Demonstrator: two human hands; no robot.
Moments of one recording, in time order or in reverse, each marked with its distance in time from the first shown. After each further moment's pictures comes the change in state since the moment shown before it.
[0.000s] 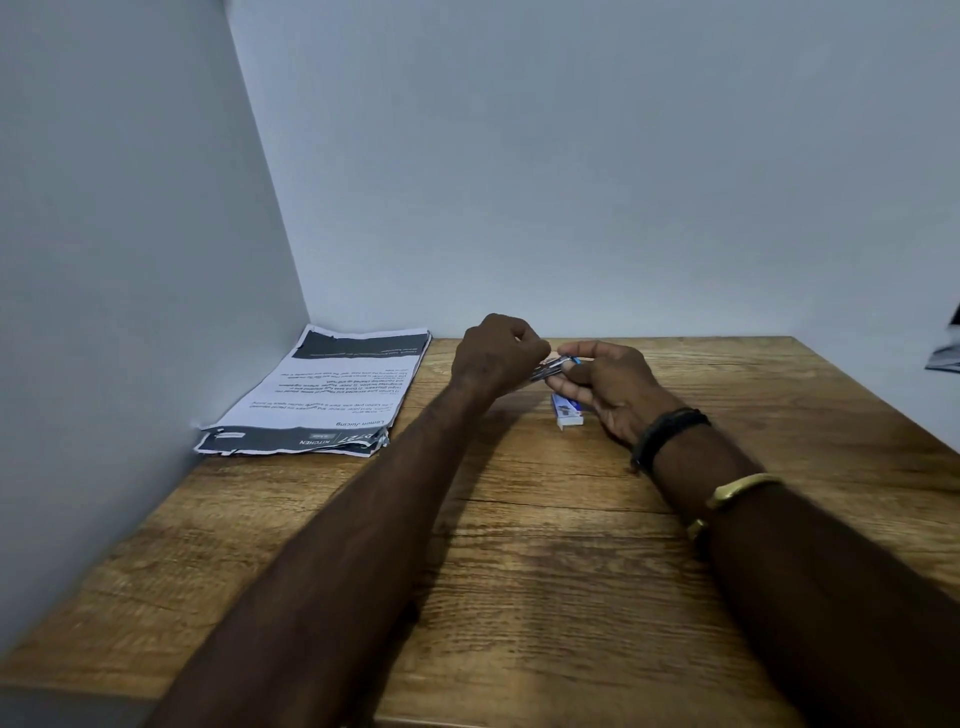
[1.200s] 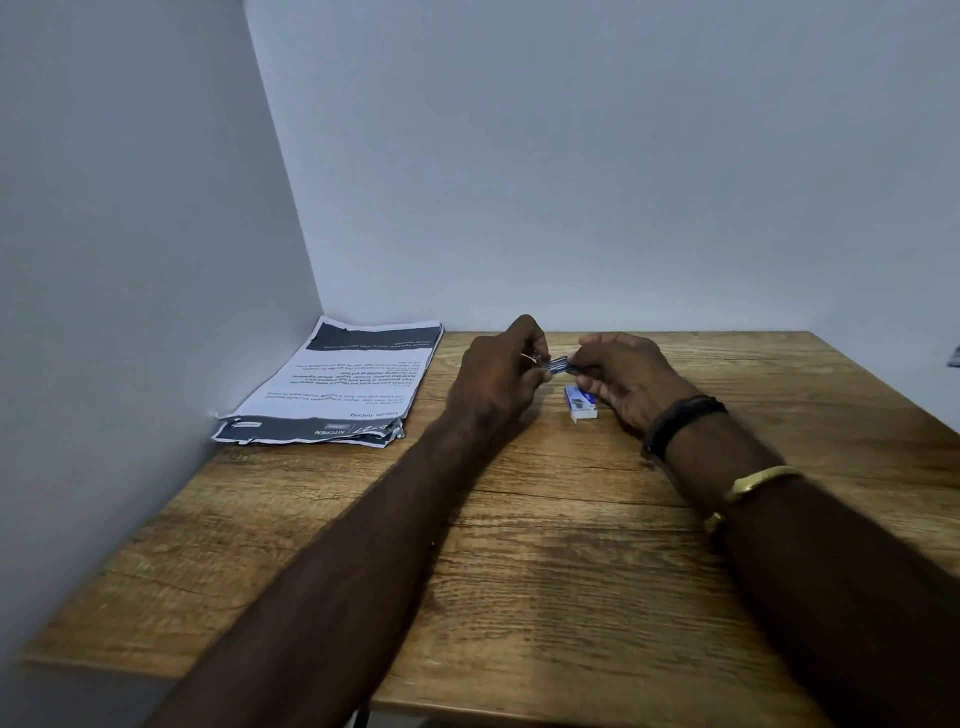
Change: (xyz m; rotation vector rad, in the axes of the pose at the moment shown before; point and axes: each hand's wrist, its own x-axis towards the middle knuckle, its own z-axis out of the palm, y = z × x) left_hand -0.033 -0.036 -0.002 0.007 0.070 0.371; right_hand -0.008 -0.009 0.006 -0.094 0.069 -0.007
